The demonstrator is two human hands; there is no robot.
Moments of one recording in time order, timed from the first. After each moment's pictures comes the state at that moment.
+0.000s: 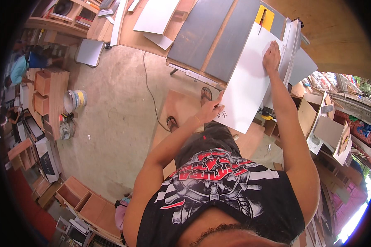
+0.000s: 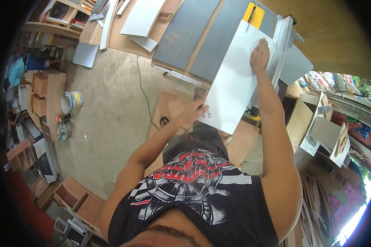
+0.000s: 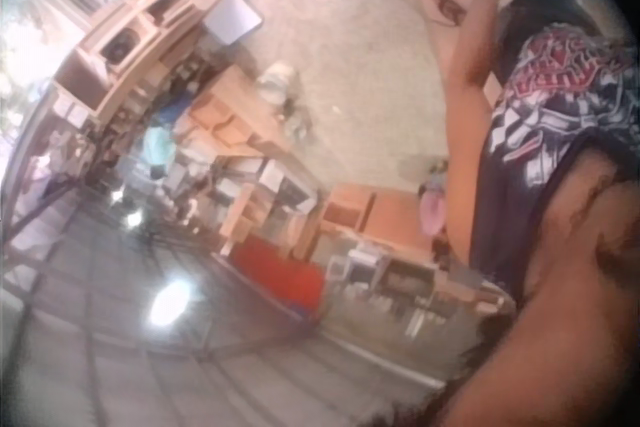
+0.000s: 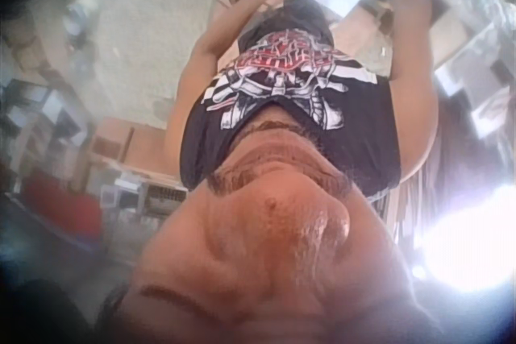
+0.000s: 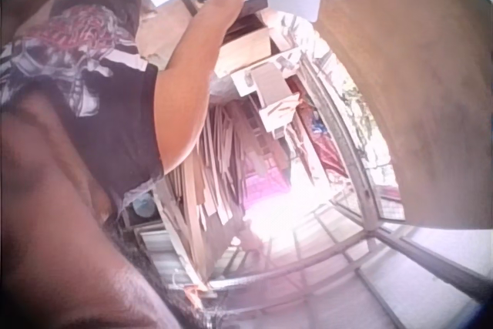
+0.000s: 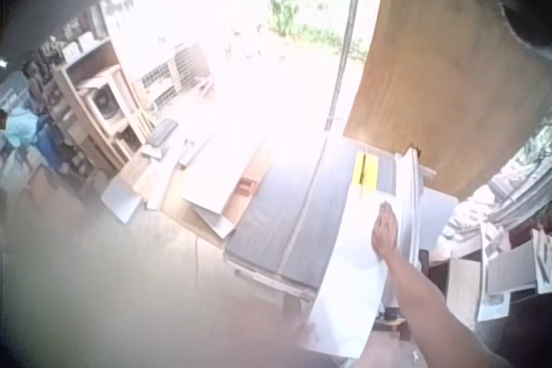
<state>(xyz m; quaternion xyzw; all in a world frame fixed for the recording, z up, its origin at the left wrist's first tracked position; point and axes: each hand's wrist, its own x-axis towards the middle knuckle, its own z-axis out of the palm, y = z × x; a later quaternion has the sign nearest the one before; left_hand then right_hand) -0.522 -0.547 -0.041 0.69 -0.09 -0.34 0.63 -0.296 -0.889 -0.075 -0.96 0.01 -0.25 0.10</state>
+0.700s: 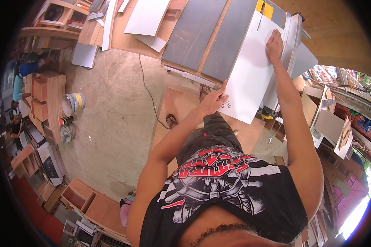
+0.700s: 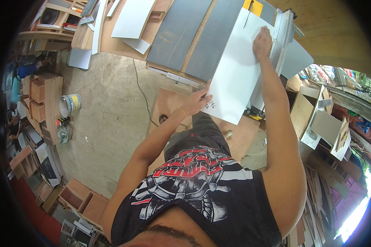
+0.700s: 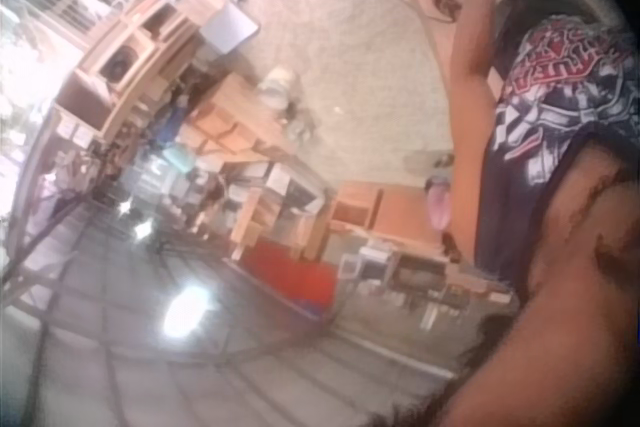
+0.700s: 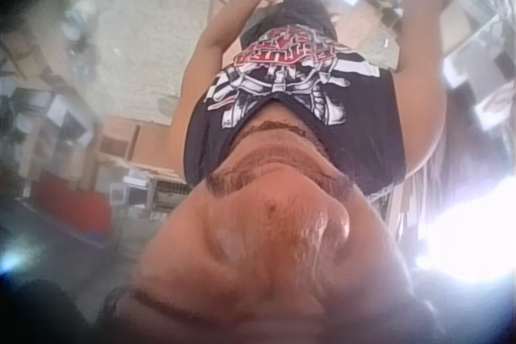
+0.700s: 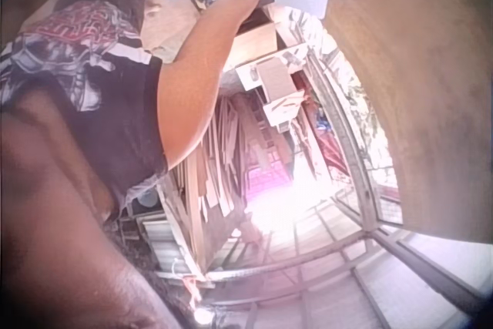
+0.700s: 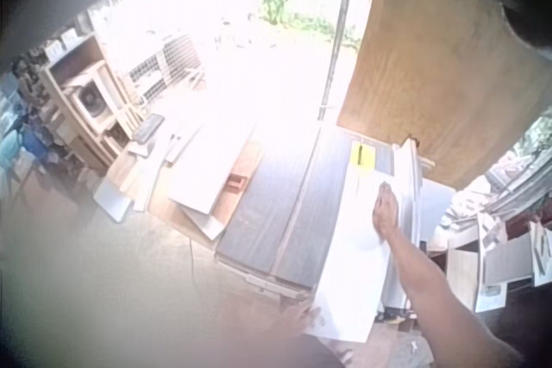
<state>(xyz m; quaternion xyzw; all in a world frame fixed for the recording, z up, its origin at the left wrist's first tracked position) -0.473 -0.568 -0.042 0.72 -0.11 -0.33 0.60 -0.245 -0.919 -0.082 -0.96 0.01 -0.26 0.10</state>
